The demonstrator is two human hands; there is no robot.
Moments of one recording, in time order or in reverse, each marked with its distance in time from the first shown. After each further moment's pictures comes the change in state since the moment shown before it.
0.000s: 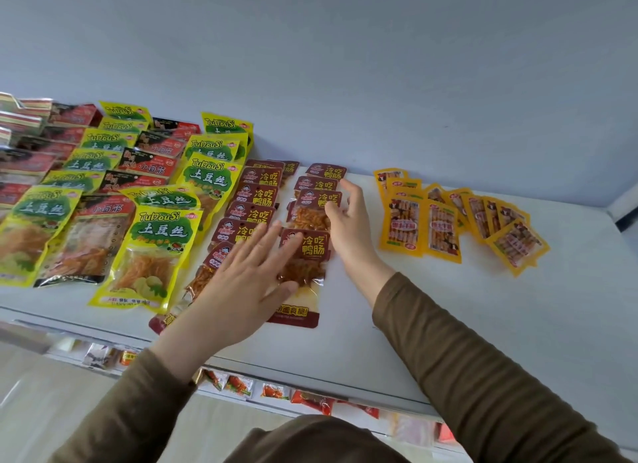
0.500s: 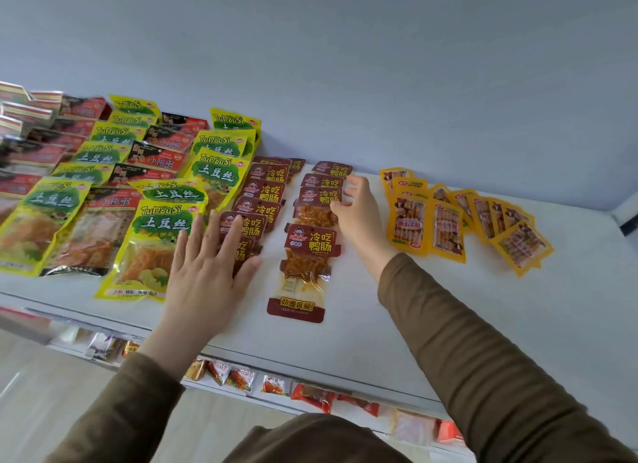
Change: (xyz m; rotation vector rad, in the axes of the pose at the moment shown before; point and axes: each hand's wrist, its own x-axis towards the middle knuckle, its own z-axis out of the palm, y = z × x) left_hand -0.020 -0.025 0.000 0.111 0.228 -0.363; right_hand 0.024 0.000 -0.007 -0.279 -0.030 -0.010
